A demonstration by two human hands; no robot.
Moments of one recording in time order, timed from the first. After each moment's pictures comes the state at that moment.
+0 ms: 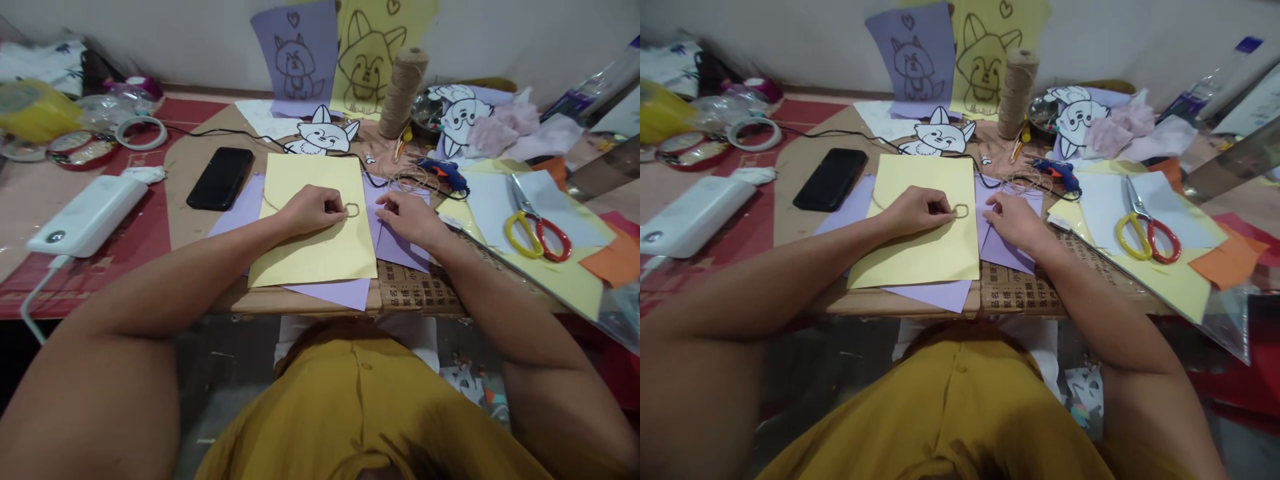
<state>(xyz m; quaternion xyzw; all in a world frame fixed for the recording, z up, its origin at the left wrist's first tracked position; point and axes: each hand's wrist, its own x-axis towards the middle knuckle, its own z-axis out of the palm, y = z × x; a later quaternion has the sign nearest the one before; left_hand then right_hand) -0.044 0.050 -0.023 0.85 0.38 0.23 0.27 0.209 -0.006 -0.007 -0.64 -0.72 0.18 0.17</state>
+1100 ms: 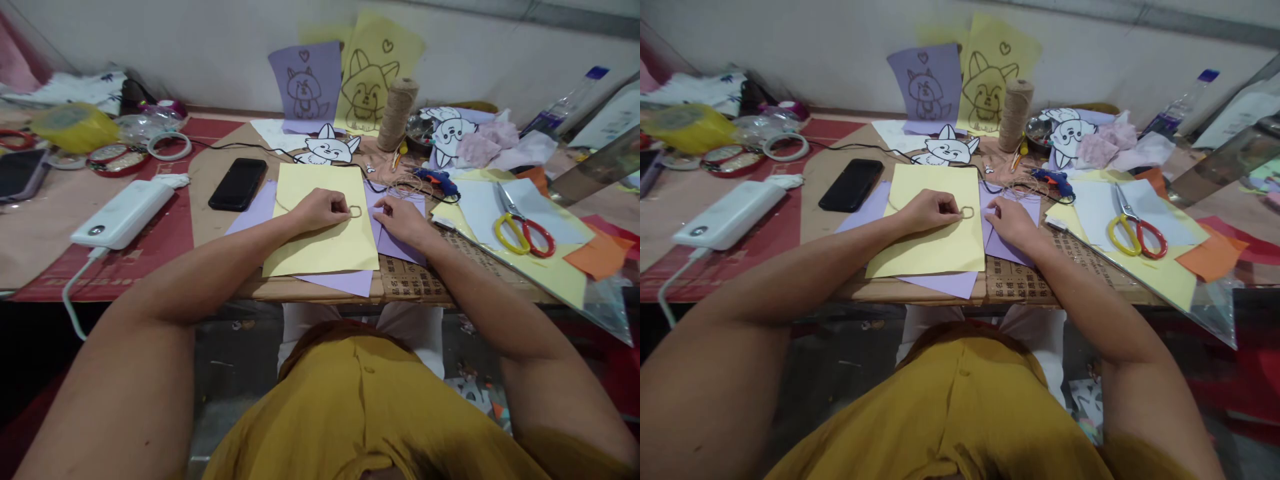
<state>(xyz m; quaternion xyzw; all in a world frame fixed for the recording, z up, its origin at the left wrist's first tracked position) -0.044 0.053 -0.028 0.85 0.35 0.26 0.30 0.203 -0.007 -0.023 -0.64 -0.73 0.15 0.21</state>
